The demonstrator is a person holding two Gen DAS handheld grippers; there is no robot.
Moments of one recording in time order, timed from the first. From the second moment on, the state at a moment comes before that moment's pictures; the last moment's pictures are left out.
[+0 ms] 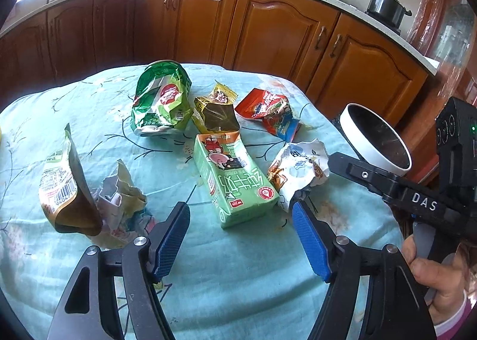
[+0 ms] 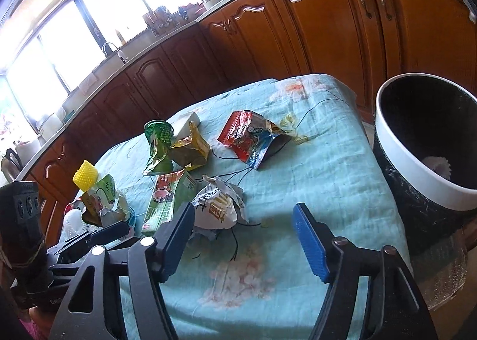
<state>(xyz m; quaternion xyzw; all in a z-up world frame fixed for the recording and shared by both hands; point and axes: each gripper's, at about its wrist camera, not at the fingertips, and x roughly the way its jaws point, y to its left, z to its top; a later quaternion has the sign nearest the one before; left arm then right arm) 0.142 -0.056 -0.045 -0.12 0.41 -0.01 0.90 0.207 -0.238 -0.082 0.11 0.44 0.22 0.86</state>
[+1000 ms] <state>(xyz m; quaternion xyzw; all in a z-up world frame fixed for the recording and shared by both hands) 0.186 -0.100 -0.063 -0.07 0.41 -0.04 0.91 0.183 -0.306 -0.074 0.14 0.43 0.18 0.87</state>
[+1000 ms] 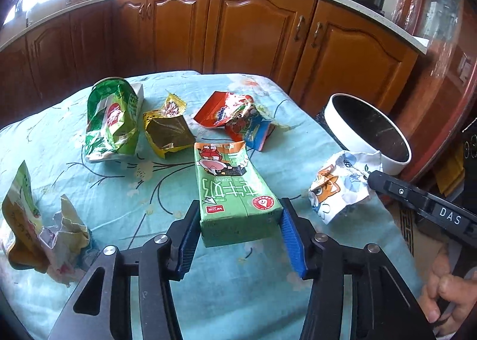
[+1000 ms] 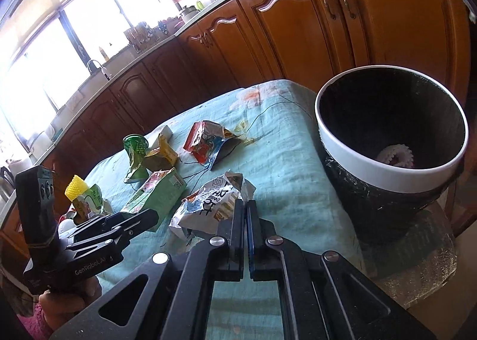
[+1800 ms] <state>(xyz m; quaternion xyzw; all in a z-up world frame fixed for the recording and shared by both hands) 0.188 -0.160 -0.026 -0.04 0.37 -0.13 0.92 0.164 -0.388 -0.034 0.17 0.37 0.10 0.91</state>
